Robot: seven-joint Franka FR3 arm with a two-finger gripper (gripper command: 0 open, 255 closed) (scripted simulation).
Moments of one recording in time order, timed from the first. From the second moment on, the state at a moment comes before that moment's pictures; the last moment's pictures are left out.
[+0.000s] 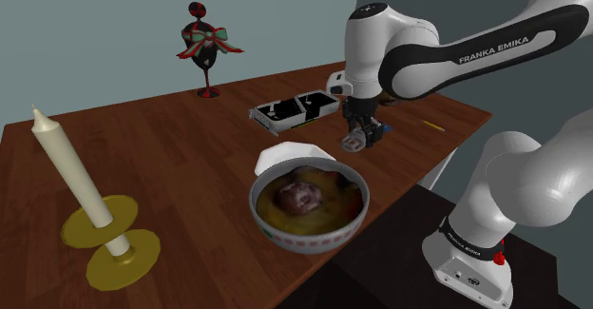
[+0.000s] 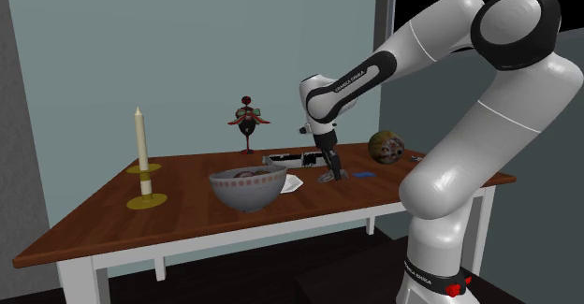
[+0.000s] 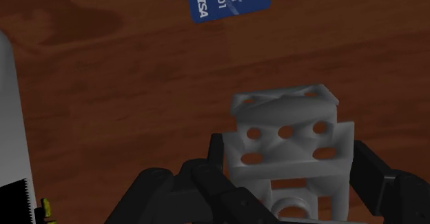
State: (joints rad) arm 0.25 -0.54 0.05 -2.60 -0.26 1.92 -0.81
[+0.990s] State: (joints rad) arm 0.25 -0.59 0.06 -2.45 -0.24 1.72 -0.86
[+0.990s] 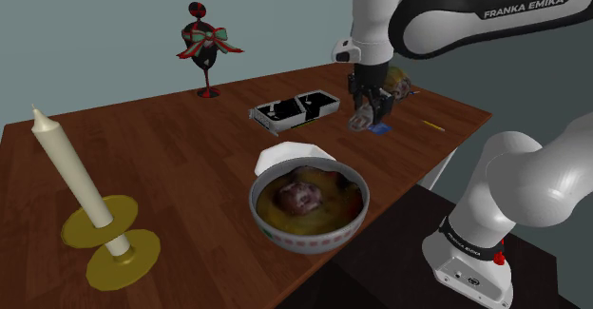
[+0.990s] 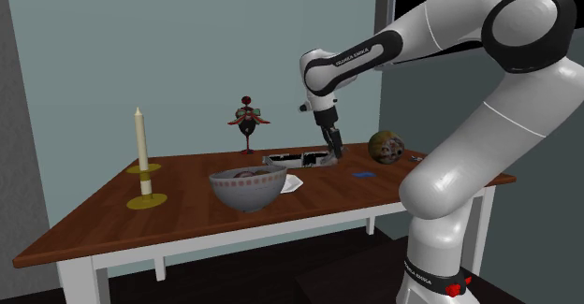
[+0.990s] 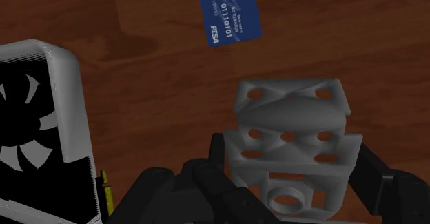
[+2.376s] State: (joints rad) arm 0.25 -0.56 0.07 -2.16 -0.23 1.46 -0.91
